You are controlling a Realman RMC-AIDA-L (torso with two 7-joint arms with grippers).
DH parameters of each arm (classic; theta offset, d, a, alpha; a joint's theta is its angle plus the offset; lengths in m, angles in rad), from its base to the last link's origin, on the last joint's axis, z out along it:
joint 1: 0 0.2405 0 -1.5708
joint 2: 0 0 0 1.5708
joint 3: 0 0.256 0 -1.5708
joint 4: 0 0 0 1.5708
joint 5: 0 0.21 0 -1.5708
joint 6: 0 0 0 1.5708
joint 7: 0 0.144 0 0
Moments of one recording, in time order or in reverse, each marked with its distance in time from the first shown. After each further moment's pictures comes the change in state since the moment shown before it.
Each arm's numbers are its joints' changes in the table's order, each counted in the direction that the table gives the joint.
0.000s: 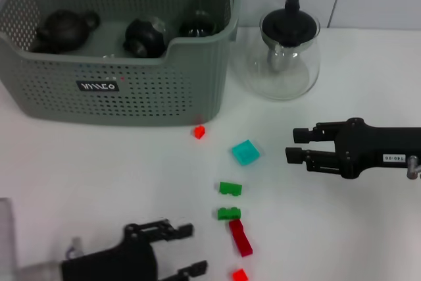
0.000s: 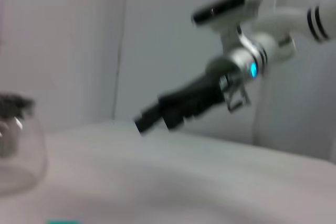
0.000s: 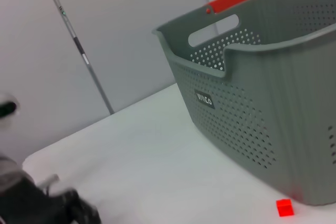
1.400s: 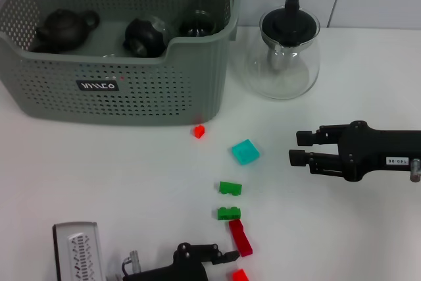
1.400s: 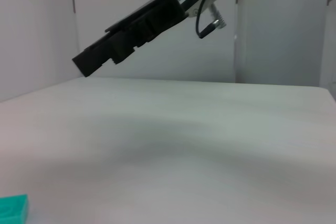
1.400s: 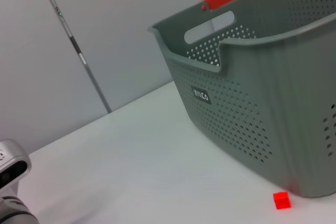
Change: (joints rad) left arm -0.134 -0.006 0.002 -0.345 0.025 -0.331 0.347; right arm -0.010 -0.006 0.000 0.010 0.000 0.003 0.000
